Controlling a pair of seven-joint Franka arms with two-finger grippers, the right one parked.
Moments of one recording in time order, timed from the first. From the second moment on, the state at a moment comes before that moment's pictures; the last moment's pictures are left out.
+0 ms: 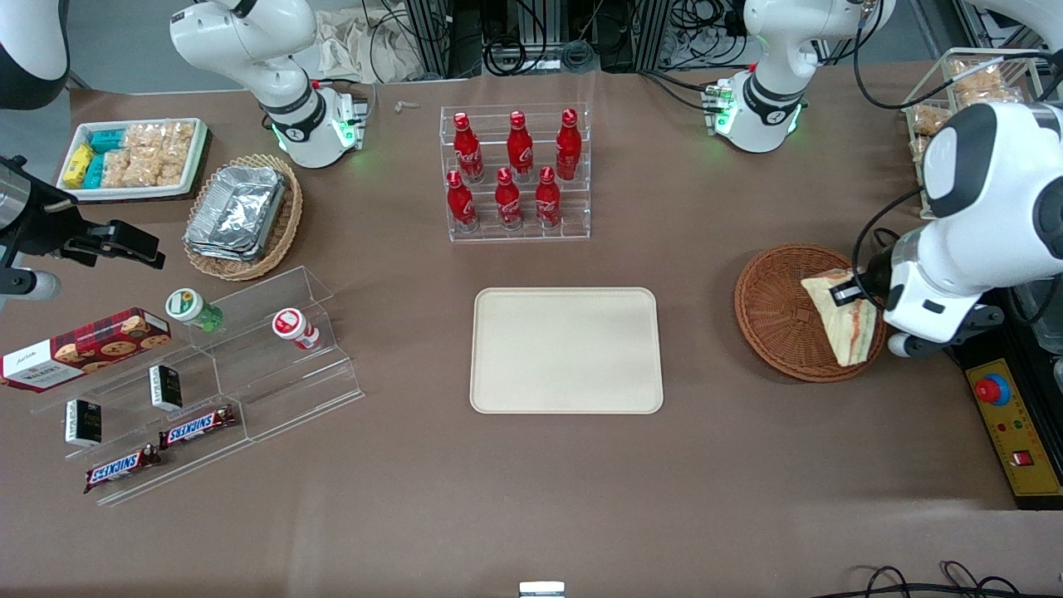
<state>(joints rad) -0.01 0.17 -0.13 -1.66 0.00 1.63 -0.46</state>
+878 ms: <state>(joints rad) -0.28 0.42 -0.22 -1.54 0.00 1.67 -0.77</state>
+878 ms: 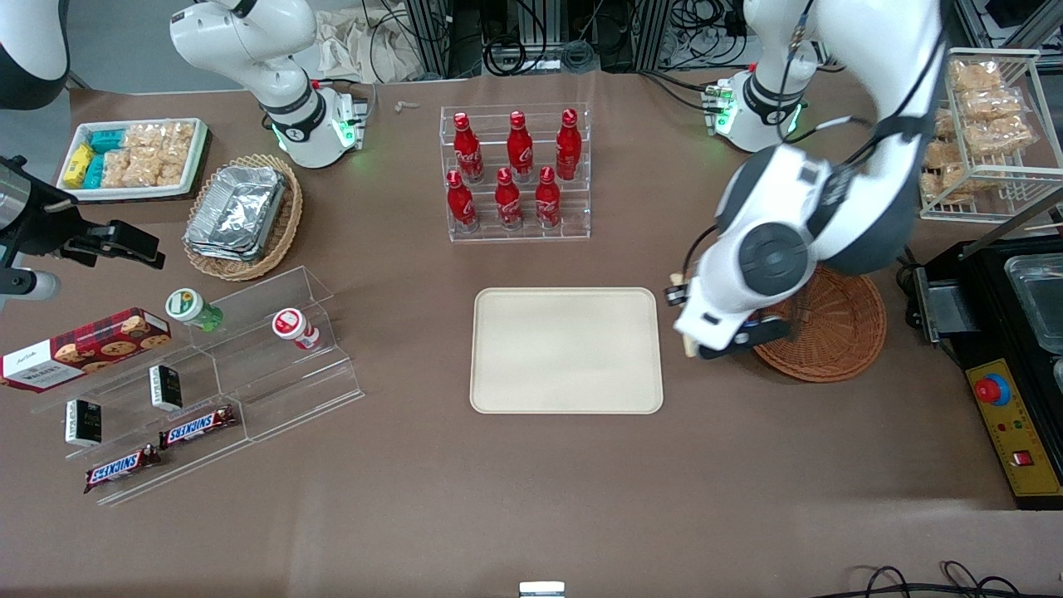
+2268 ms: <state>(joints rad) -0.37 0.70 -0.20 -1.50 0.03 1.90 -0.81</state>
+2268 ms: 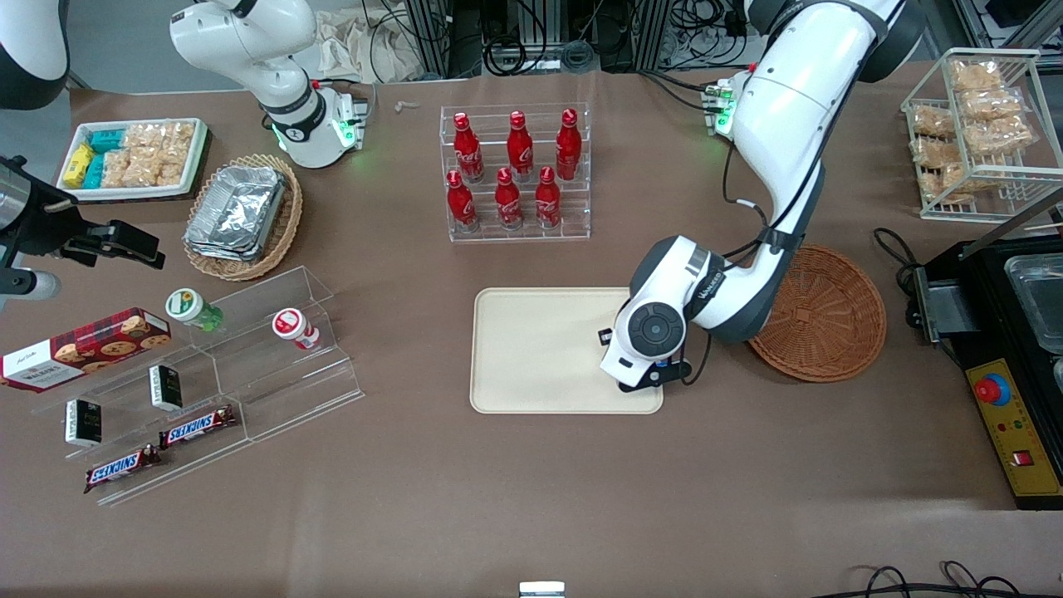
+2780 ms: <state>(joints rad) -0.23 0.62 -0.20 -1.36 0.05 1.68 -0.73</state>
